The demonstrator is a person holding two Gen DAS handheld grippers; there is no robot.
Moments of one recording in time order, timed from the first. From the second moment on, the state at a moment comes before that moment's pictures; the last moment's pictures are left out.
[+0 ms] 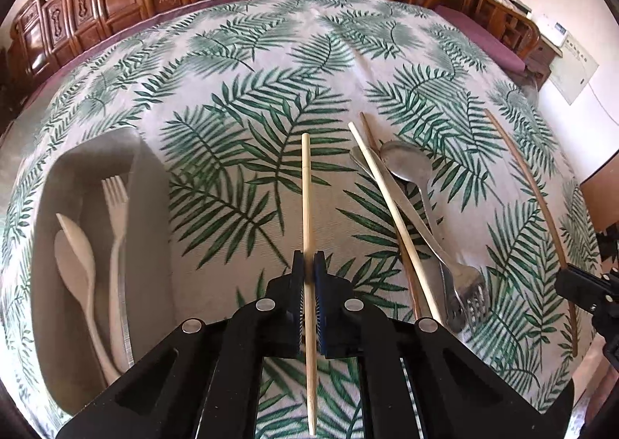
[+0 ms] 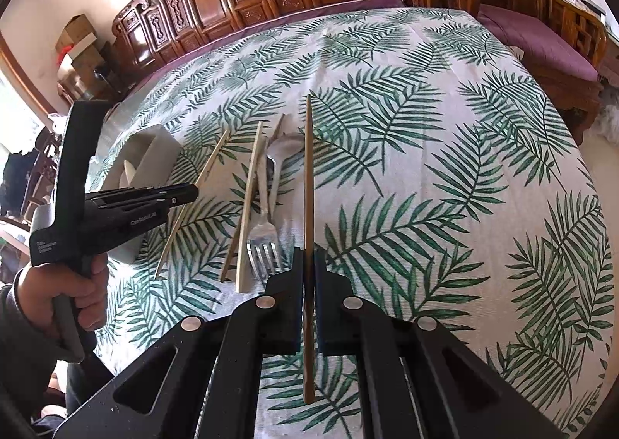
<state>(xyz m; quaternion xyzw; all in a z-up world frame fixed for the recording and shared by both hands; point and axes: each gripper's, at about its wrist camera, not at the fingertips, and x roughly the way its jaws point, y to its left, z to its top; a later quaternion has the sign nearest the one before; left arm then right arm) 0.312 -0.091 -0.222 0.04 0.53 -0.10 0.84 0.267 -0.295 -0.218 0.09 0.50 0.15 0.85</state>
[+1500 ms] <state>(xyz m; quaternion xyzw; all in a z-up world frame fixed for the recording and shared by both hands) 0.297 0.030 -0.135 0.03 0.47 -0.10 0.88 0.269 -0.185 -0.157 0.06 0.46 0.22 0.86</state>
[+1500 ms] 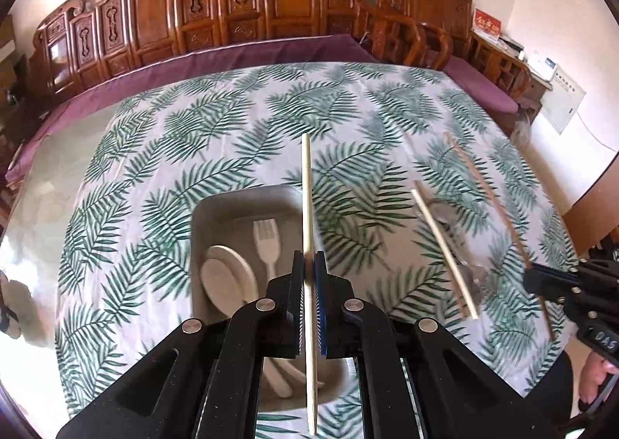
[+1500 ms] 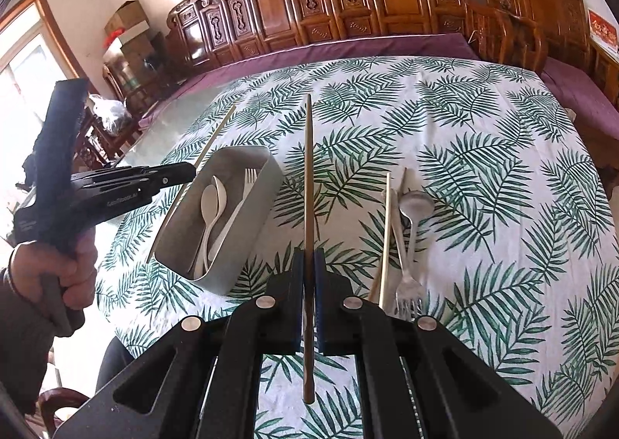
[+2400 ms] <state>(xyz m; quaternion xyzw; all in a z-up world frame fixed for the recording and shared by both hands) 0.330 0.064 -0.212 0.04 0.53 -0.08 0.84 0.290 -0.143 -0.170 0.03 0.48 0.24 0.85</state>
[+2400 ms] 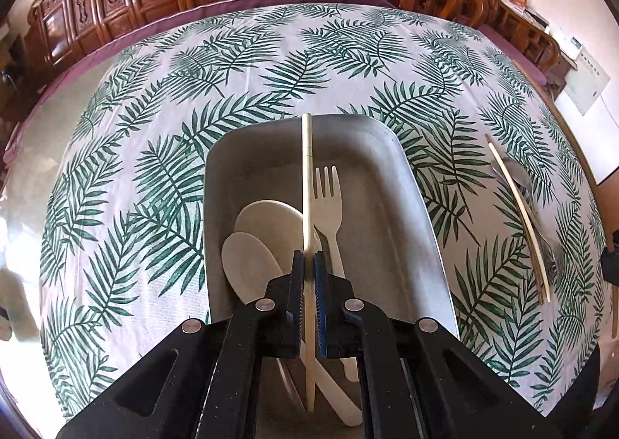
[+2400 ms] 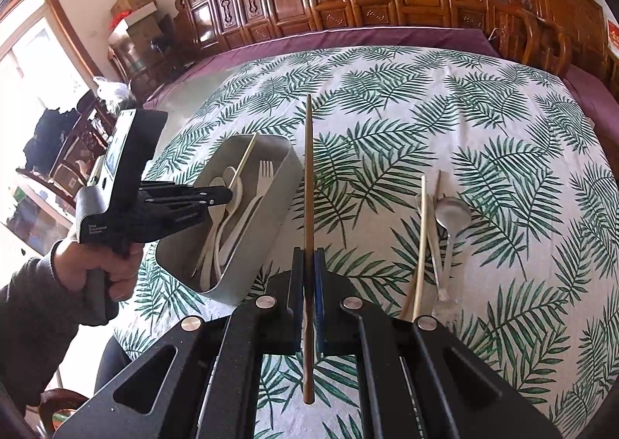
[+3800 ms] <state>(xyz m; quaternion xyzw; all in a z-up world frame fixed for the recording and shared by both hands) 0.260 0.155 -0.146 -0.03 0.47 -0.05 0.88 0.335 -0.012 -0.241 0.05 0.56 0.24 0.79</state>
